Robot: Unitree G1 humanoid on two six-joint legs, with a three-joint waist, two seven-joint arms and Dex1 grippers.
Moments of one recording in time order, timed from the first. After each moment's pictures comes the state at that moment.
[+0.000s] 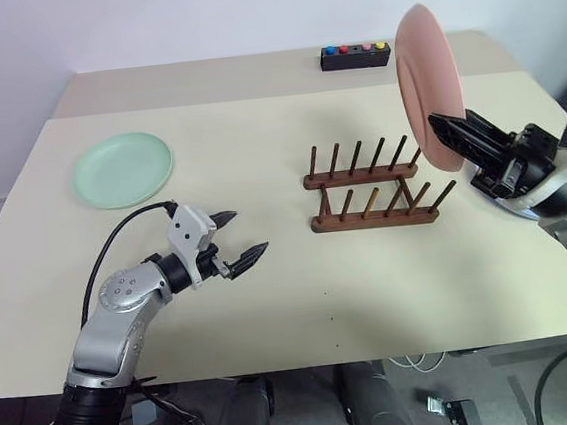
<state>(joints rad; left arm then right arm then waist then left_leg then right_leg) -0.17 0.53 -0.03 -0.29 -0.38 0.37 -0.73 -0.20 -0.69 -0.45 -0.46 1.01 0.53 0.63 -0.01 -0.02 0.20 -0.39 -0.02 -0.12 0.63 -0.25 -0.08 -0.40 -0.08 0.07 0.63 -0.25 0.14</state>
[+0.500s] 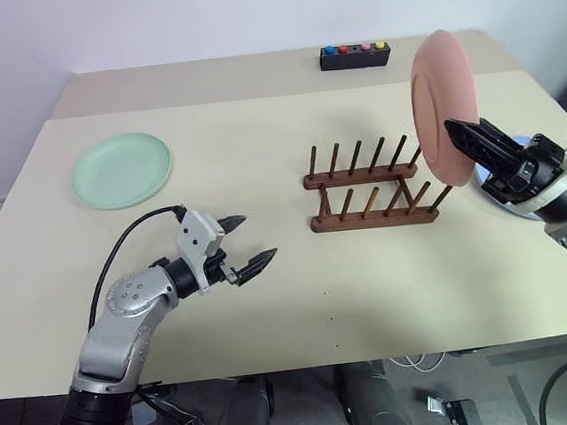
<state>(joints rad) -0.15 0.52 -0.06 -0.32 -0.38 0.37 -0.73 -0.19 -0.69 -0.49 -0.36 1.10 0.59 0.59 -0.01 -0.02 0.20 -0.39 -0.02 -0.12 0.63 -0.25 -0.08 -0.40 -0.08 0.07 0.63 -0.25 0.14</state>
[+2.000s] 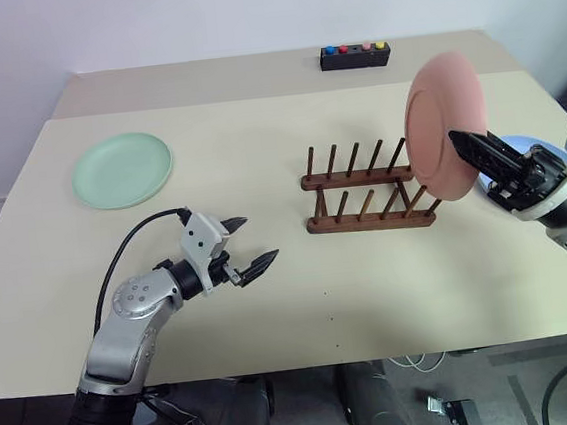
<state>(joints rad) -0.14 0.49 -0.07 -0.32 -0.33 0.37 -0.71 -0.20 -0.69 -0.52 -0.23 1.19 0.69 0.68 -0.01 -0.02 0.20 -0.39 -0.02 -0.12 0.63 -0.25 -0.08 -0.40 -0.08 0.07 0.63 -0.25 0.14</state>
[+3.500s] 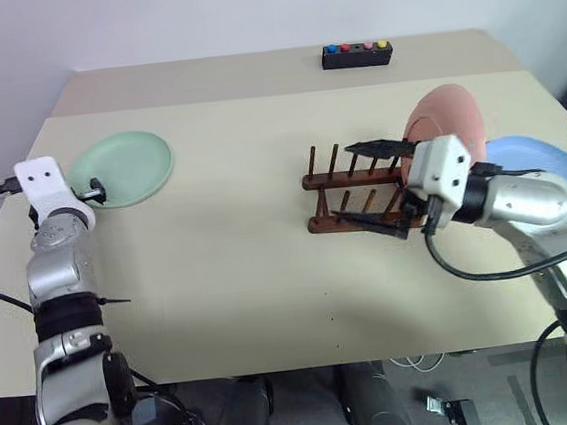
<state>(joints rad) -0.71 0.53 0.43 0.58 -0.16 0.46 0.09 -0.38 -0.77 0.04 -0.43 0.40 0.24 0.83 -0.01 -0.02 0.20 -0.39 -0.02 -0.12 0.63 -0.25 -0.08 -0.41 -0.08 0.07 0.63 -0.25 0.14</state>
